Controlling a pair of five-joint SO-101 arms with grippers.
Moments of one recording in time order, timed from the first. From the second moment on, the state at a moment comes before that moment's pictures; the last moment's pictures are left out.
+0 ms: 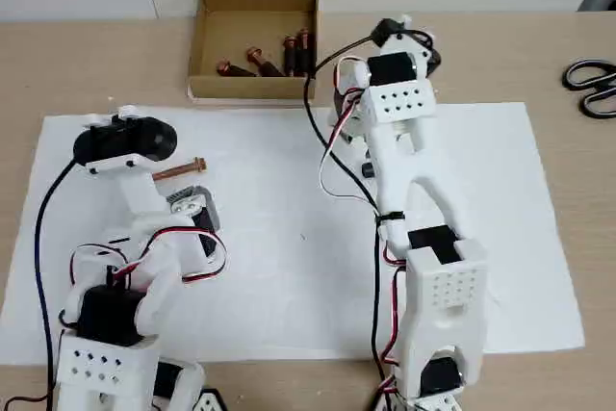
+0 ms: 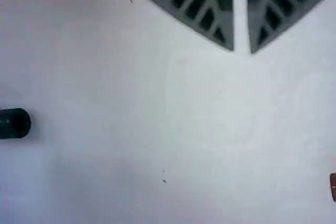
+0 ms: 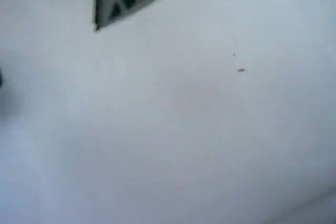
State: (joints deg) left arm 6.9 -64.1 49.3 69.0 26.1; right arm -14.9 31.3 -37.4 91.3 -43.5
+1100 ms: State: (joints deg) left arm 6.9 -64.1 49.3 69.0 26.1; right arm -13.1 38.1 -37.4 91.3 -54.4
